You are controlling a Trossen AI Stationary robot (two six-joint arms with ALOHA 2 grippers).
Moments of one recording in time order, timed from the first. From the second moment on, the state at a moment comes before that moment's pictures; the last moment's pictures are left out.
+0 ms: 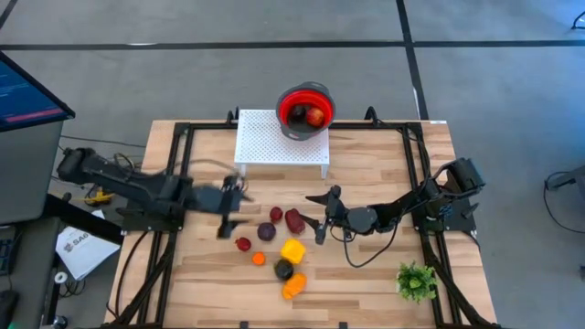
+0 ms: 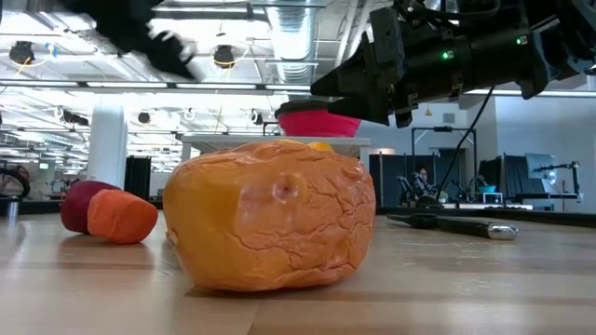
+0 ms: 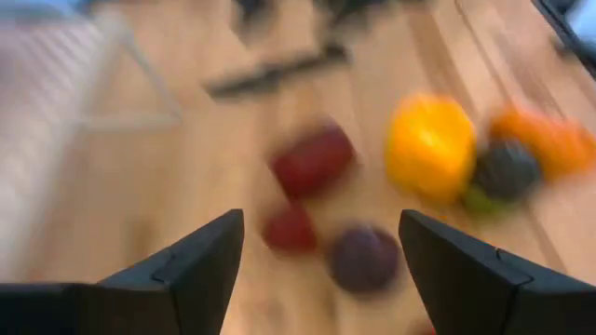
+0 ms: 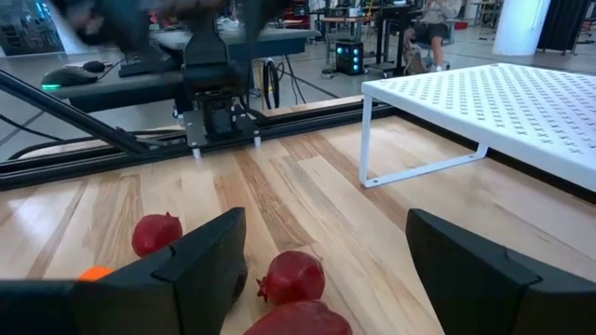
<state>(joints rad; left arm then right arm) -0.25 0.99 0.66 -0.33 -0.25 -0.04 0.31 1.73 0.60 0.98 0.65 0.18</state>
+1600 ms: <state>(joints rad) -0.49 1.51 0.08 0.85 -0.22 -0.22 0.30 1.73 0.63 0.97 0.65 0.17</state>
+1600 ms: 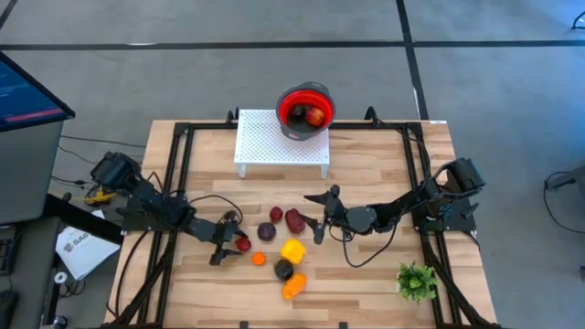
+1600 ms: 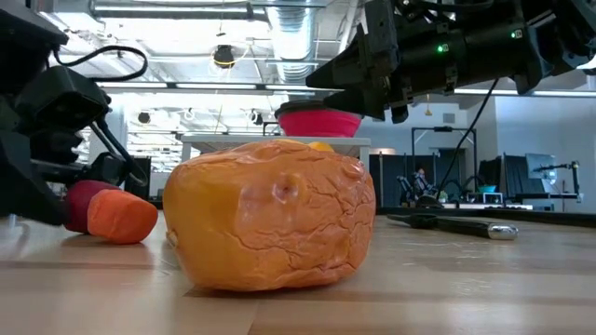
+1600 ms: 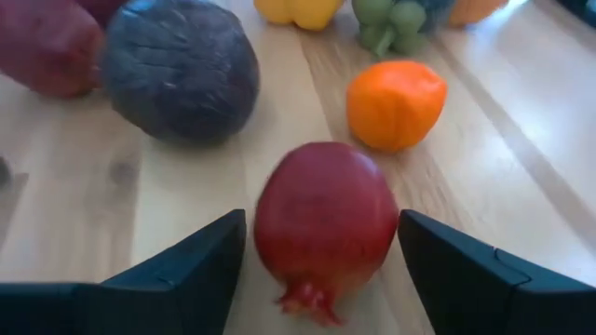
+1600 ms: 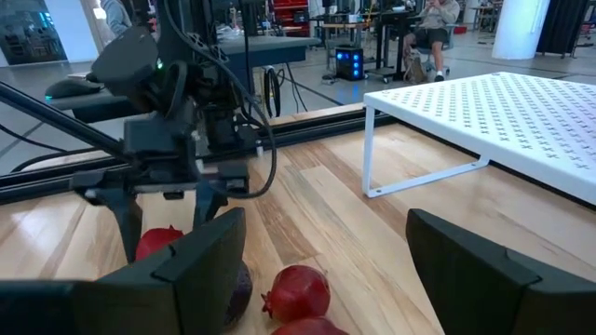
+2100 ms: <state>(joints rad) -0.48 1.46 0.11 0.85 -0.17 -0.28 0.30 1.73 0.63 0.97 0.65 0.18</state>
